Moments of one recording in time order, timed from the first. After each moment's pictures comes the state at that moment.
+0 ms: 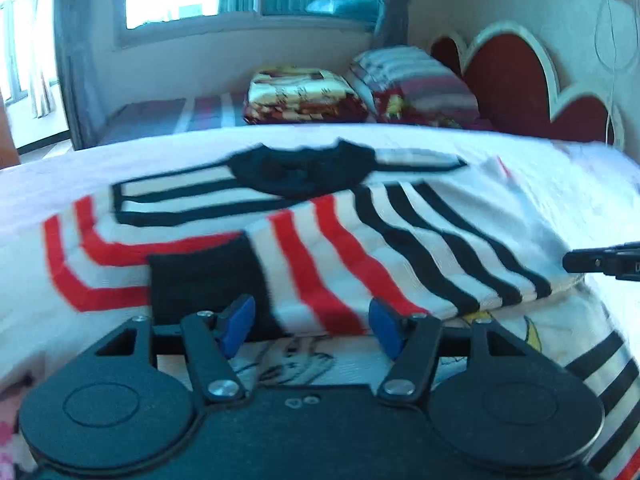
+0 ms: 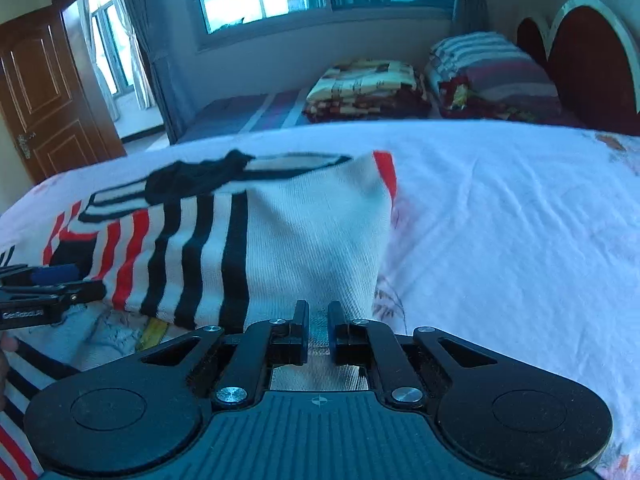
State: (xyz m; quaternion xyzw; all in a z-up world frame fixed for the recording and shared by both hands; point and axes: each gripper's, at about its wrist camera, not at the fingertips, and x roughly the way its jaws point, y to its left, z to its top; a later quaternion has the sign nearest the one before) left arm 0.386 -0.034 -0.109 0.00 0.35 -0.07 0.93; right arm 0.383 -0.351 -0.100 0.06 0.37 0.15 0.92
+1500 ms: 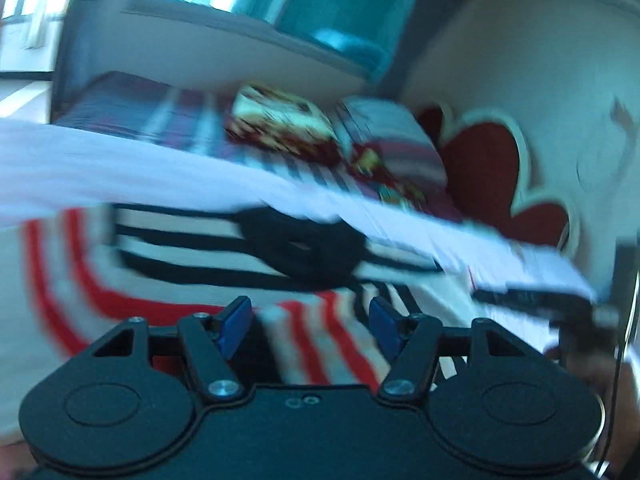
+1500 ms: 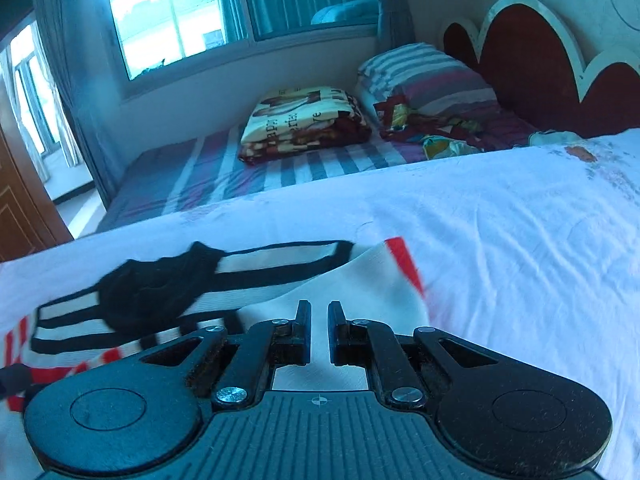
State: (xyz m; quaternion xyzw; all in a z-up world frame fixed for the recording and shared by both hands) left arm 0.451 0.004 -0.086 -0.14 0.34 -0.14 0.92; right arm 0.475 -0.292 -0.077 0.10 0.35 0.03 0.93
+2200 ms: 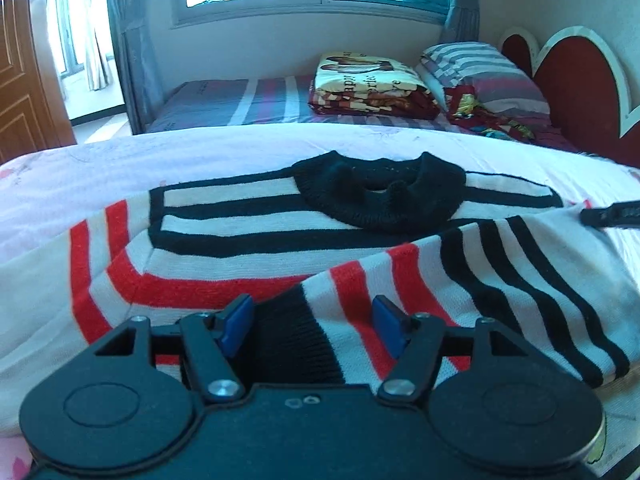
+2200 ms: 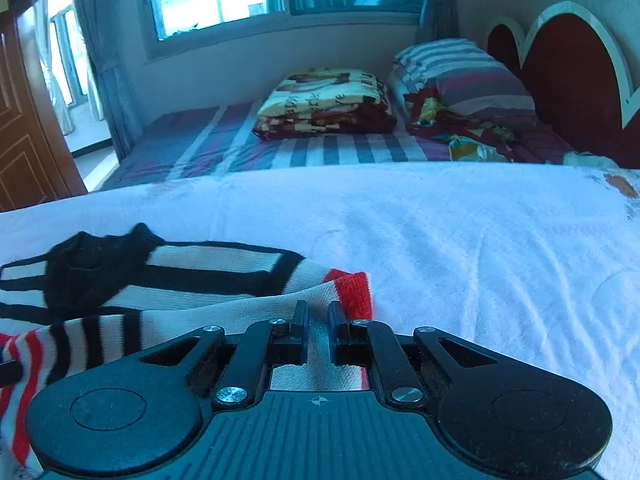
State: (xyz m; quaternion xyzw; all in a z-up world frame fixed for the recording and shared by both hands) left arm 0.443 -0.024 -0.113 0.00 0.39 0.03 0.92; right arm 0.517 -0.342 -0.108 0.04 0.36 0.09 0.93
